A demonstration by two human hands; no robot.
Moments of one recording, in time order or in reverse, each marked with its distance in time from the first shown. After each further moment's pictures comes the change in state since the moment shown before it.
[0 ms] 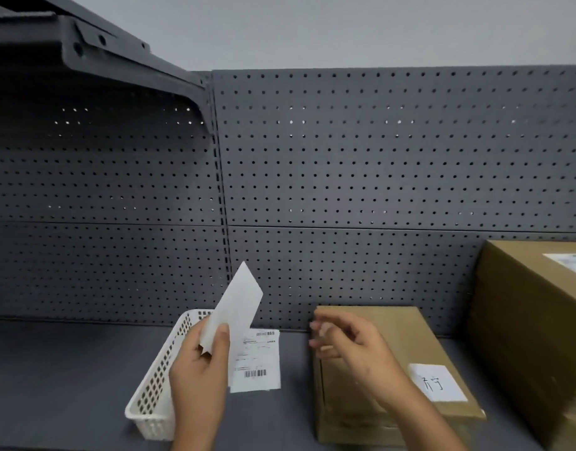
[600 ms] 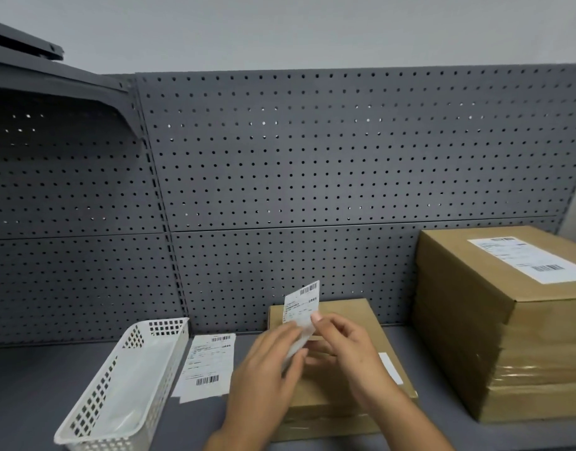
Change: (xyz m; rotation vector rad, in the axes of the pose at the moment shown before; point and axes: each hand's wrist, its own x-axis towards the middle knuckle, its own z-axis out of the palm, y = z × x) left_hand -0.072 0.005 0.113 0.465 -0.555 0.577; right_hand -0.021 0.010 -0.068 0.289 0.079 0.094
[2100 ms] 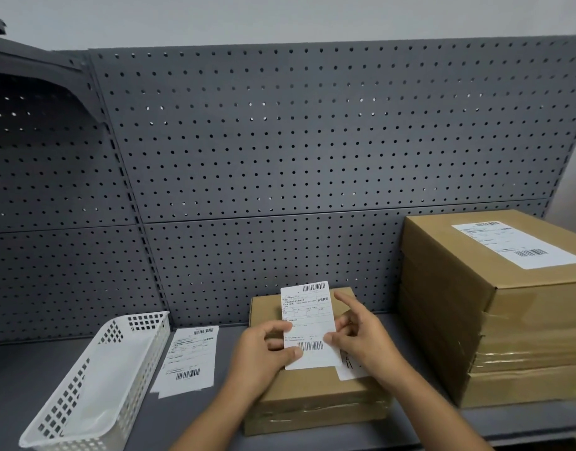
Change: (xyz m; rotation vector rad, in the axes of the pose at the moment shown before) left_hand 0.037 -0.008 0.041 -0.542 -0.267 -0.577; right_hand 0.035 0.030 -0.092 -0.491 0.032 -0.098
